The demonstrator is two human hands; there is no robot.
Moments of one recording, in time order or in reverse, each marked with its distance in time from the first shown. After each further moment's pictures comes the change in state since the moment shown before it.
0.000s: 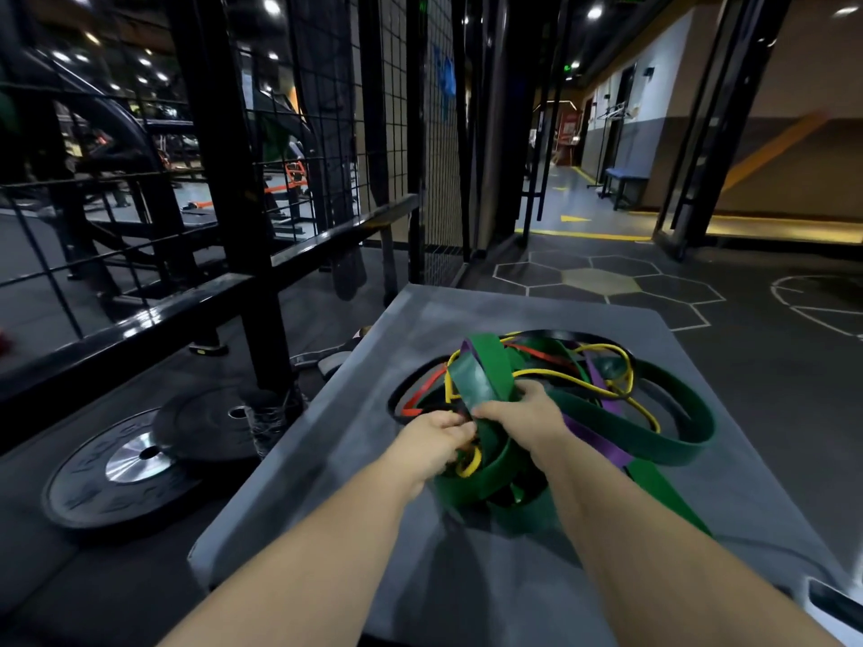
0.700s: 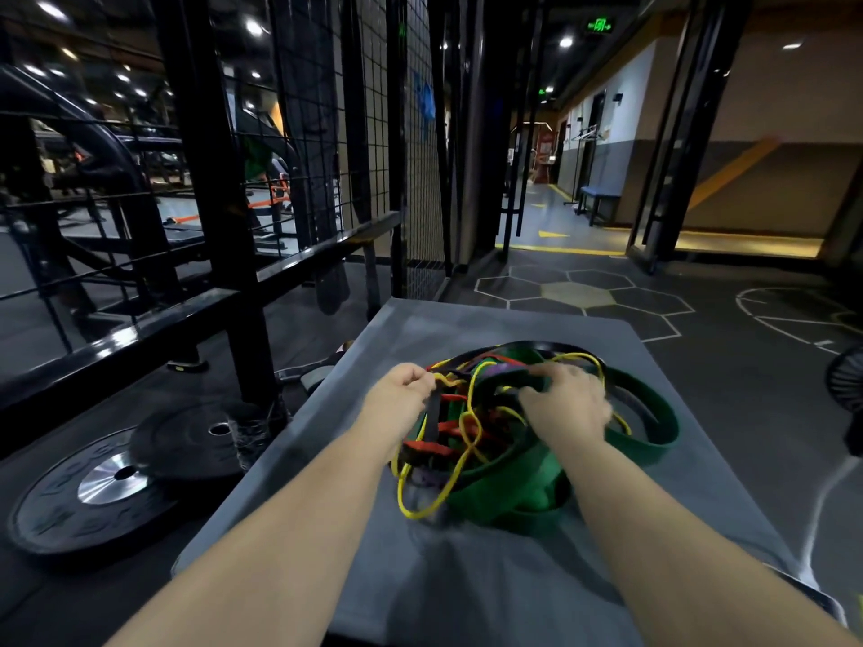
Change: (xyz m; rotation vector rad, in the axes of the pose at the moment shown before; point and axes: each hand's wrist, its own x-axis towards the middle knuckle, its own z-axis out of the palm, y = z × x) left_hand -0.004 0.043 -0.022 -0.008 0.225 0.211; right_hand -0.028 -0.012 -0.063 -0.414 0.331 -0.204
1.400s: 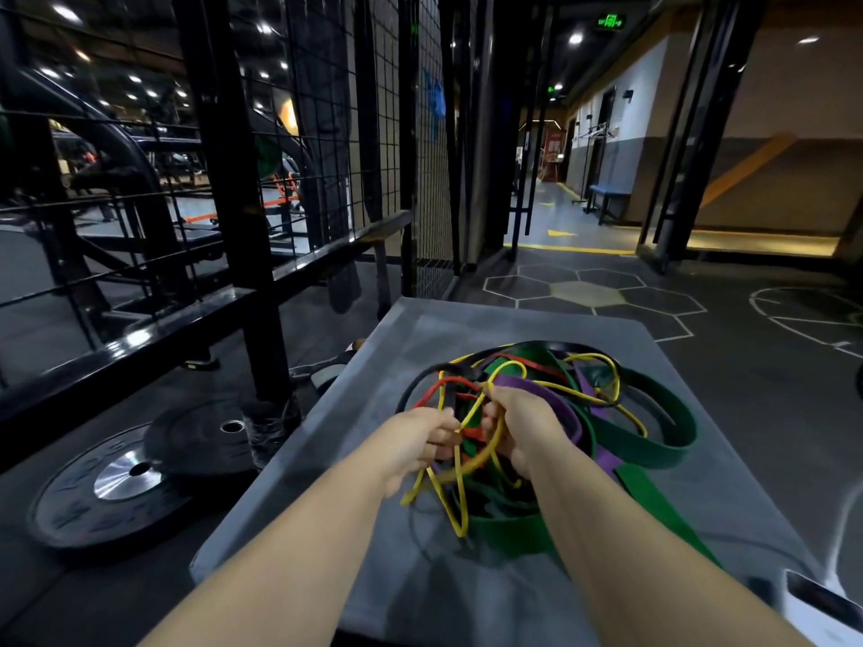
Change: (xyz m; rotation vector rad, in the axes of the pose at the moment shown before) left_hand -0.031 -0.008 -0.012 -0.089 -0.309 -0.254; right_hand -0.014 -0.037 0.049 1.054 -0.443 0.483
